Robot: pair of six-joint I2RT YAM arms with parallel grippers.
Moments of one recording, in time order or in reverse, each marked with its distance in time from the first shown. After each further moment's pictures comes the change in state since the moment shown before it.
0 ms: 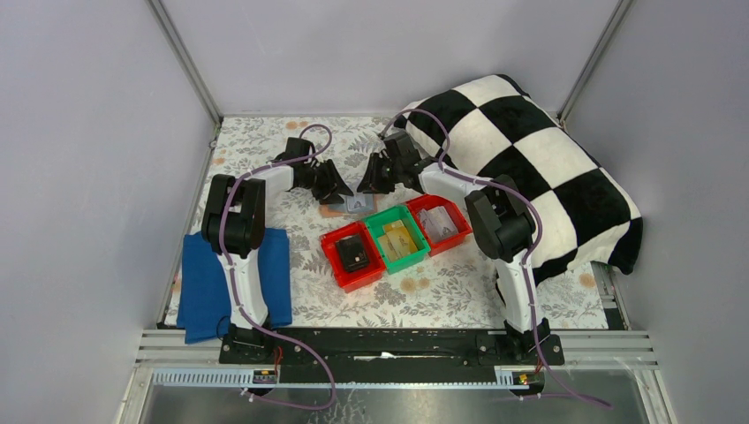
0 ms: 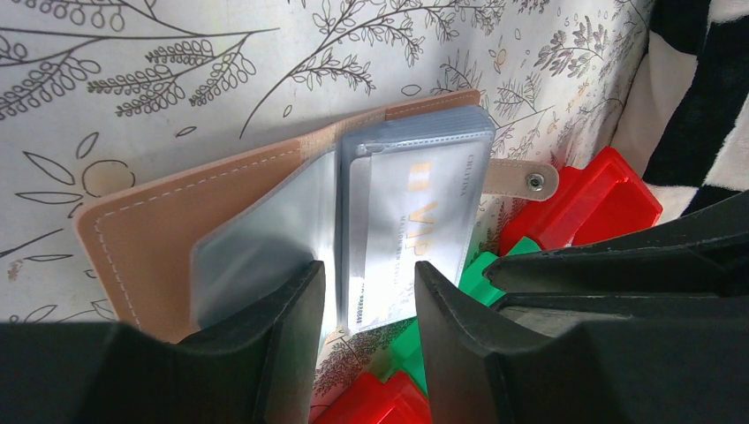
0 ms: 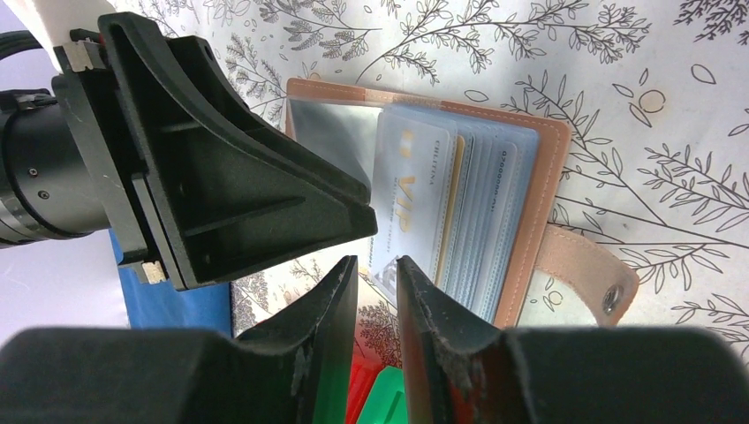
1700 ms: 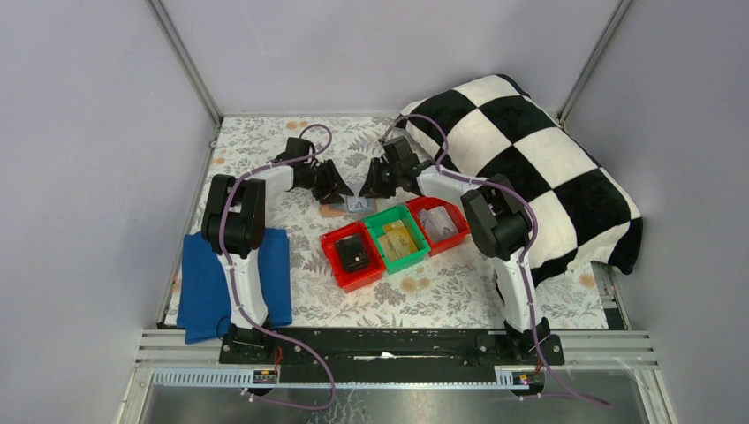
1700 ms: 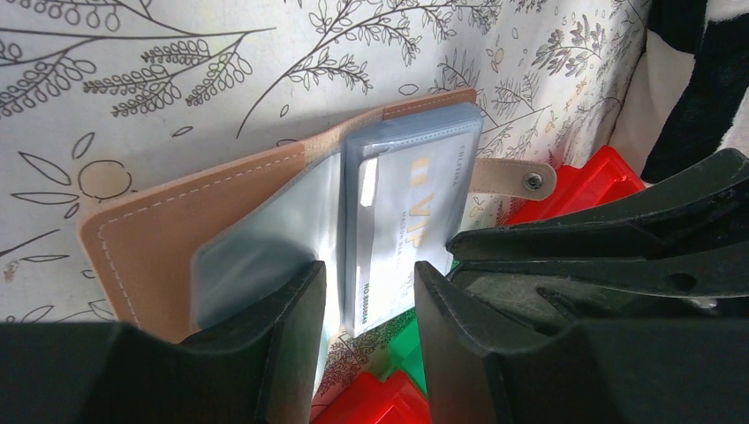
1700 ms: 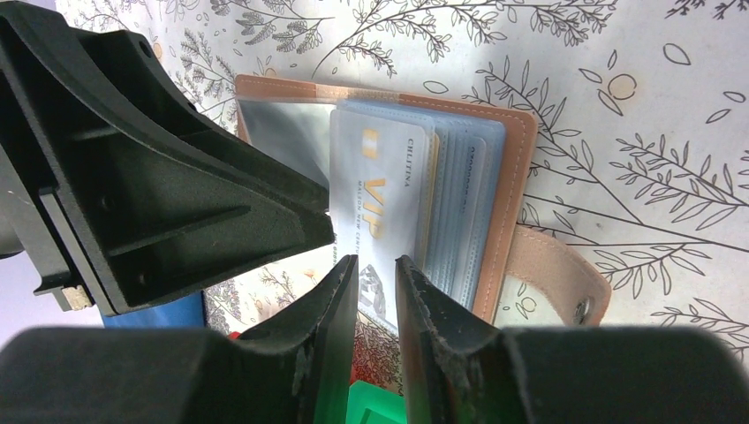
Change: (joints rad) left arm 0.000 0.000 0.000 0.001 0.003 0.000; right arm 0.002 0.031 -0.014 0.006 0.029 -0.002
